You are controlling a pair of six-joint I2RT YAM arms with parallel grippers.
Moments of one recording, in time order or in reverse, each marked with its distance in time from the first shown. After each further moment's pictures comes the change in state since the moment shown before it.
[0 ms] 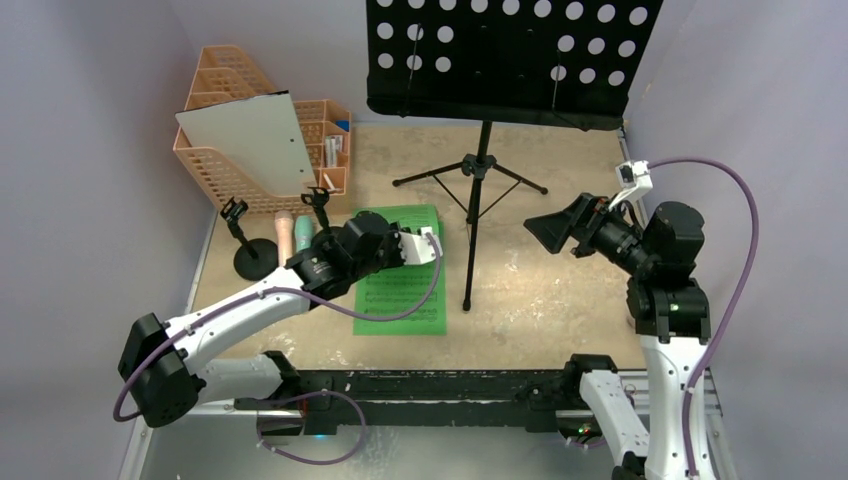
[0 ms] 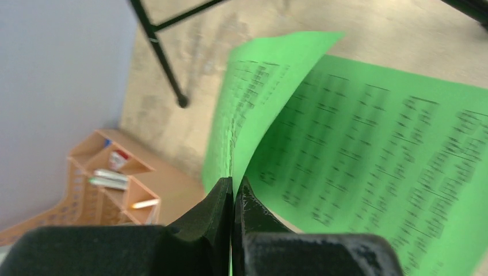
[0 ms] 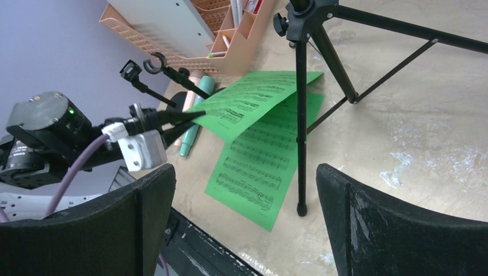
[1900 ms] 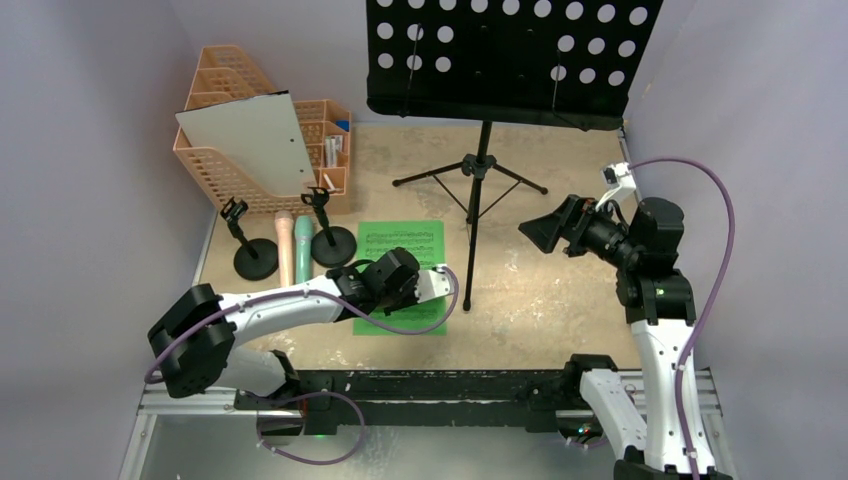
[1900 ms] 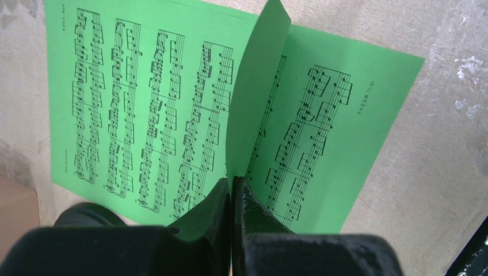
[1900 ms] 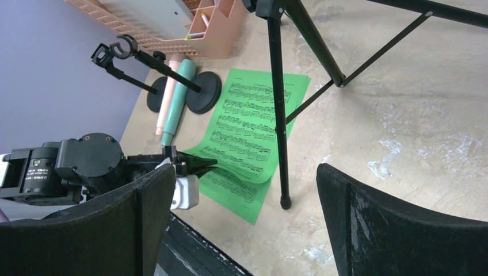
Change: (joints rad) left arm -0.132 0.168 -0.159 -0.033 0.081 -0.290; right arm 0.004 0.034 -0.111 0.060 -0.002 -0.052
